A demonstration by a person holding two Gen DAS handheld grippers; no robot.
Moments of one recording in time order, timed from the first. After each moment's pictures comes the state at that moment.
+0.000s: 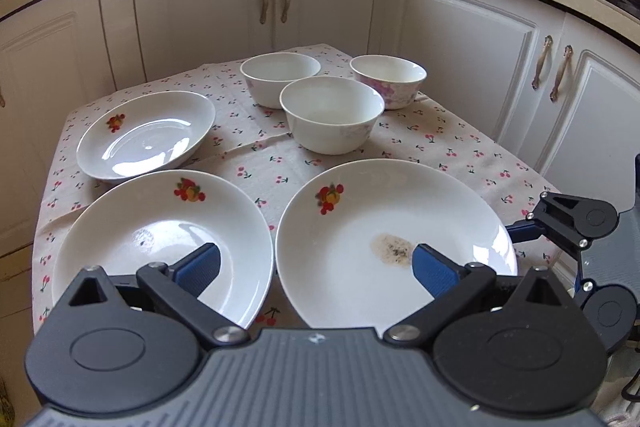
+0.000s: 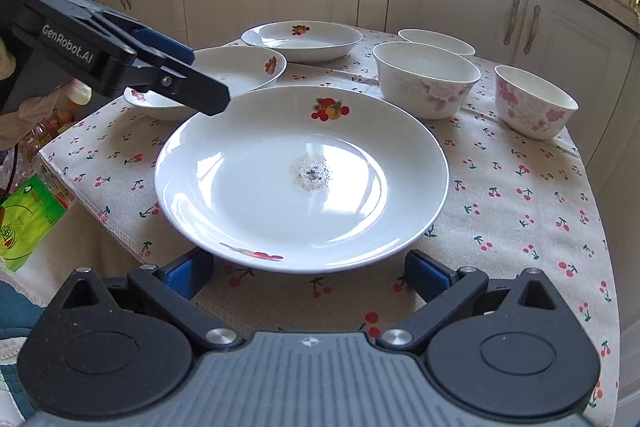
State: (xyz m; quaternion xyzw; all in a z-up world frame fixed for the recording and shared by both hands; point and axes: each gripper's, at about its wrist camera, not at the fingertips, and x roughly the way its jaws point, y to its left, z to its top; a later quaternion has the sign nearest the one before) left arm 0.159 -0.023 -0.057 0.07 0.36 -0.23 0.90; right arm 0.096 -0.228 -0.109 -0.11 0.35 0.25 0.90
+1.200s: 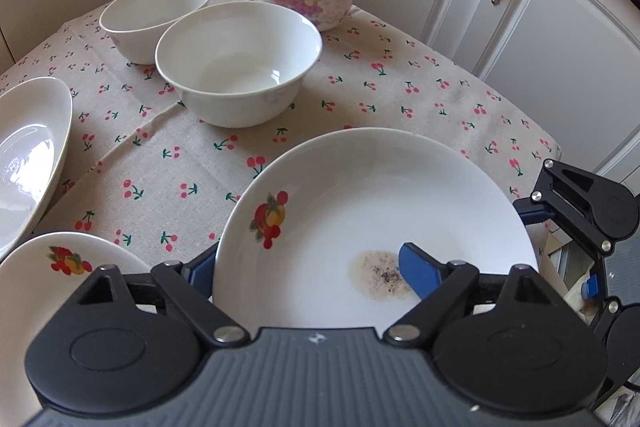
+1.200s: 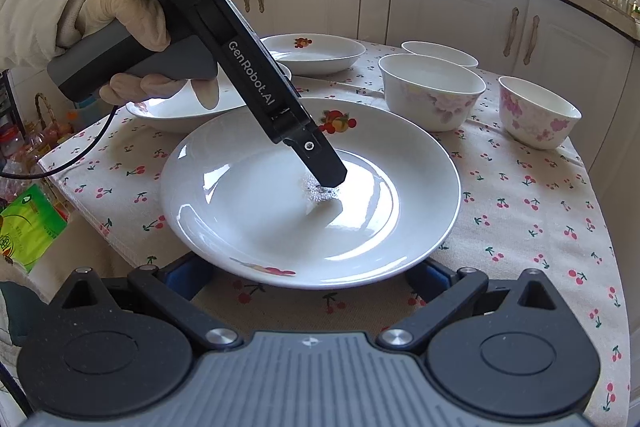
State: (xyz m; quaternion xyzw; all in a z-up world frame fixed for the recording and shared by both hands) left arm 0.255 -0.074 -0.090 0.14 0.48 -0.37 0.78; right arm 0.094 -0.221 -0.111 -0.10 0.33 0.25 0.91
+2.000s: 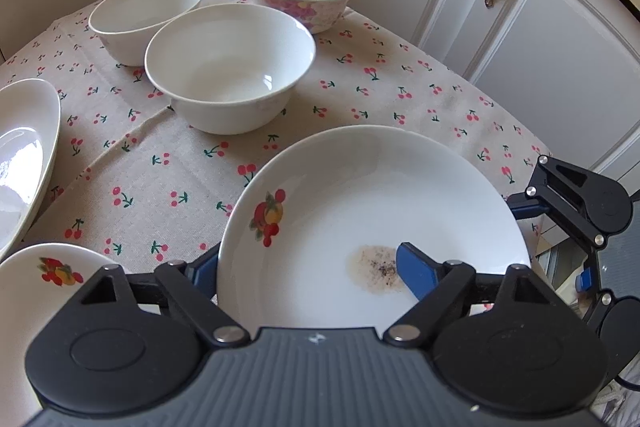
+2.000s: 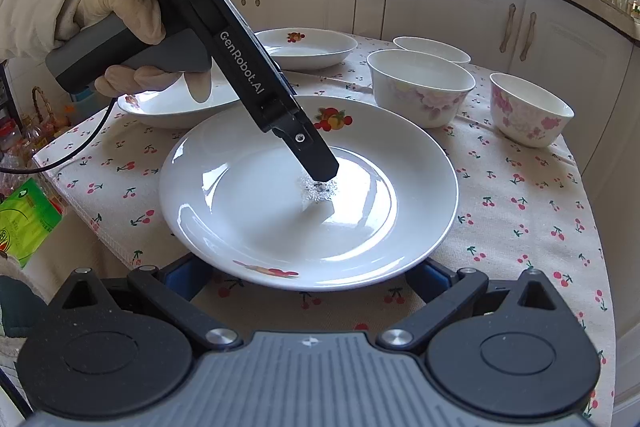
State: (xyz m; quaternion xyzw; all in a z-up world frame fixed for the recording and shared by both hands) left arm 0.262 -0.078 -0.088 0.13 0.48 -0.38 0.78; right arm 0.101 -0.230 -0.108 -0.11 0.34 0.25 0.90
